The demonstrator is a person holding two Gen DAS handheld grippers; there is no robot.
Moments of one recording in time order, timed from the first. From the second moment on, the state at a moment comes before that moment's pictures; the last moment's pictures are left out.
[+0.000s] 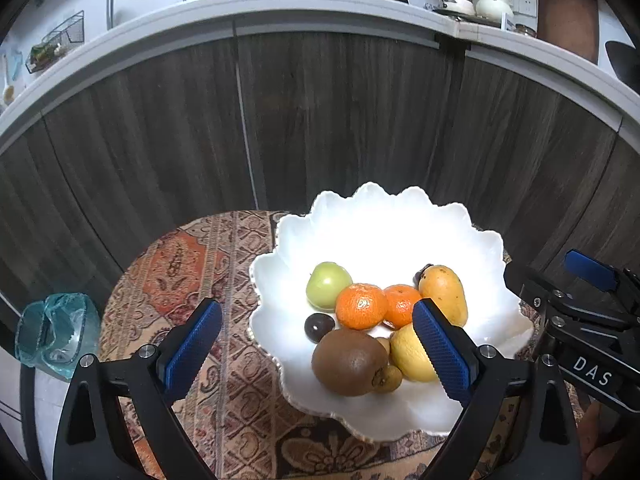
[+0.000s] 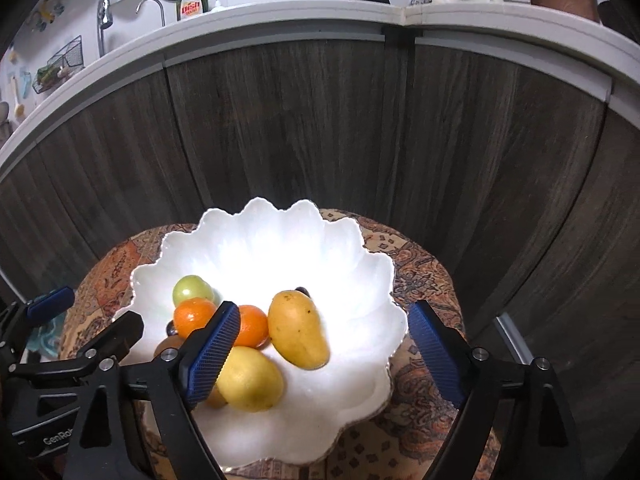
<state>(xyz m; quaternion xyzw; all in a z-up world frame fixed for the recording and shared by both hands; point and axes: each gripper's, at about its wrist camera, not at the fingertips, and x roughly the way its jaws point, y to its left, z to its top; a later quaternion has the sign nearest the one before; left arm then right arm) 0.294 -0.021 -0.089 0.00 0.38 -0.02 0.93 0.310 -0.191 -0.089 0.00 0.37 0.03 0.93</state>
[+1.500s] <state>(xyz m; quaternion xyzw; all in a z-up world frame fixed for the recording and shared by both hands) 0.091 -0.007 -0.002 0.00 0.30 0.02 0.95 0.109 -0.193 0.000 0.00 0.28 0.01 0.96</state>
